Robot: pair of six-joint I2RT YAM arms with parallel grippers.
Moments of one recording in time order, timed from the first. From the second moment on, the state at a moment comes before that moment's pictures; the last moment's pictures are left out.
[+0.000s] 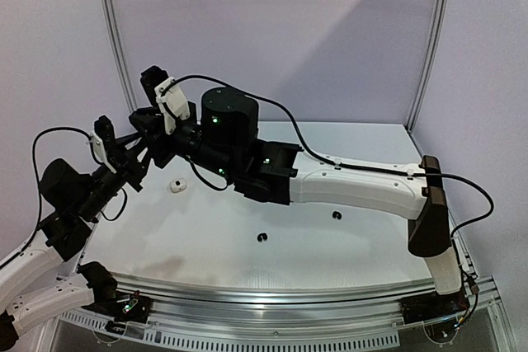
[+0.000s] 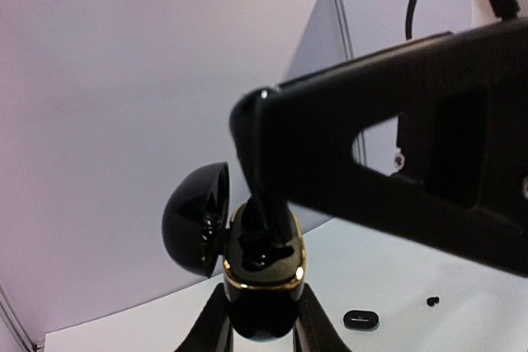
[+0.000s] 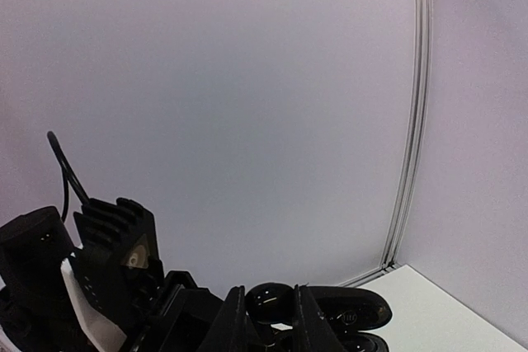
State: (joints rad) left arm -0.56 0.55 0.43 0.39 0.09 0.11; right arm 1.30 2.21 2.17 0.23 0.14 -0.02
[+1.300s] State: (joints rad) left arm -0.59 0.56 0.30 0.72 0.02 0.22; right arm 1.34 2.14 2.07 0.43 0.19 -0.08
